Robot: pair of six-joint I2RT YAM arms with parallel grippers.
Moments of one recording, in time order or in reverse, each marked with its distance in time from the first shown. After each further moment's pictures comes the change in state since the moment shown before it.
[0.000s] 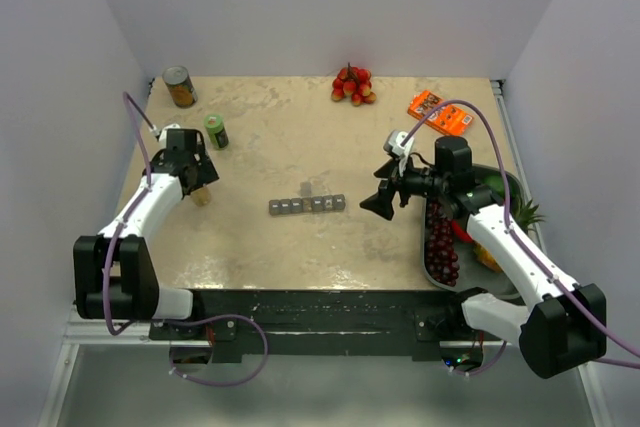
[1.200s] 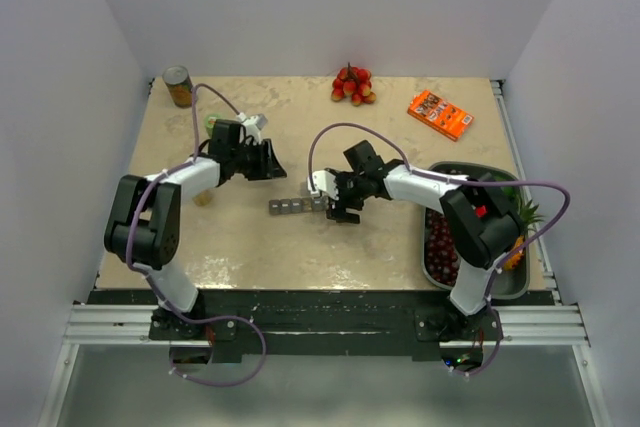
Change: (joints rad) left arm -0.197 0.330 0.068 0.399 0.851 0.102; right arm 0.302 0.697 0.285 -0.110 0.333 -0.672
